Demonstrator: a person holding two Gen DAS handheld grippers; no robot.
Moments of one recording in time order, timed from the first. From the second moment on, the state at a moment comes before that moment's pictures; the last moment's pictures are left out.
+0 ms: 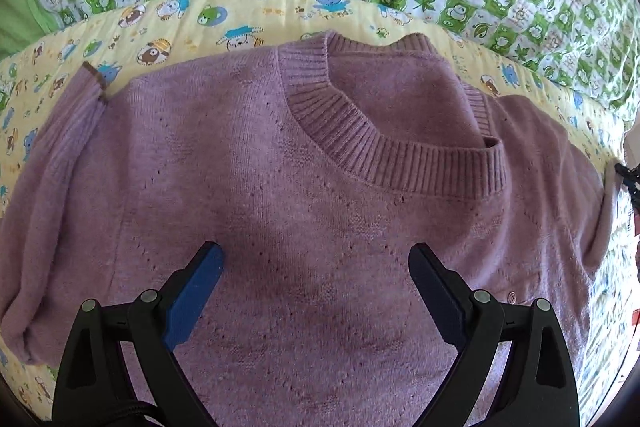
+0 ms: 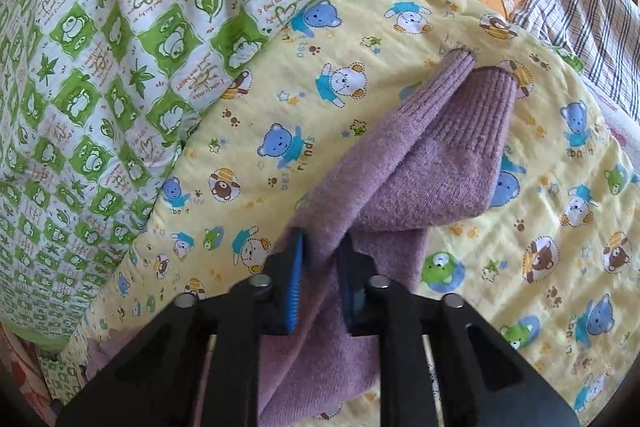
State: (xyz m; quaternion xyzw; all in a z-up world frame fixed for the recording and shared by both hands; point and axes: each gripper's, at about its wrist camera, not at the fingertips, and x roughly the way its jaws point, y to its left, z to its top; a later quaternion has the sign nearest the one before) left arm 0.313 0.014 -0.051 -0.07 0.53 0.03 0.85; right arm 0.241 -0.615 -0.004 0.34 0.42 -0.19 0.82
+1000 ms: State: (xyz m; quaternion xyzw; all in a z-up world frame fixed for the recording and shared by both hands) left arm 0.270 0.058 -0.038 -0.24 0.55 -0.03 0.80; right arm 0.195 -0.233 -0.015 0.14 0.51 0.27 0.80
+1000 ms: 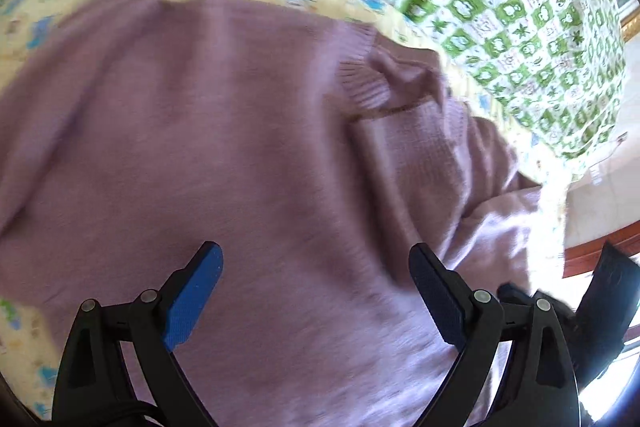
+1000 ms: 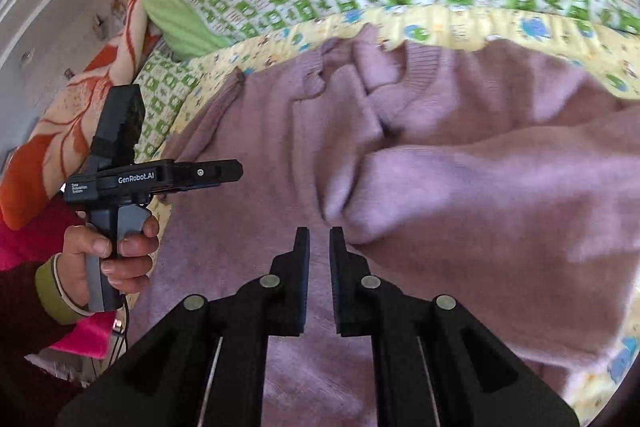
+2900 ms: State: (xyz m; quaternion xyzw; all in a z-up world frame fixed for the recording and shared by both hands) left arm 0.196 0.116 -0.029 -0.29 0.47 0.03 0.83; right arm 0.237 -0.366 -0.030 0.21 0.51 0.01 0.84
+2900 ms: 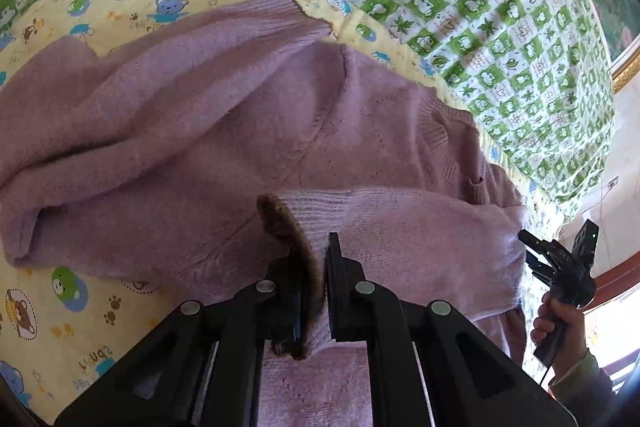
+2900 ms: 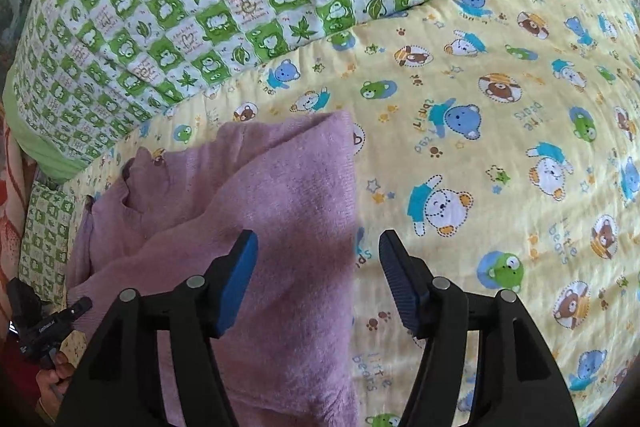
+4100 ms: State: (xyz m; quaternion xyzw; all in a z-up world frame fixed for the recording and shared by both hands) left arm 0.230 0.144 0.013 -0.17 0.48 0.13 0.85; right arm 0.189 -0.367 0.021 0.19 0.46 -0.01 0.87
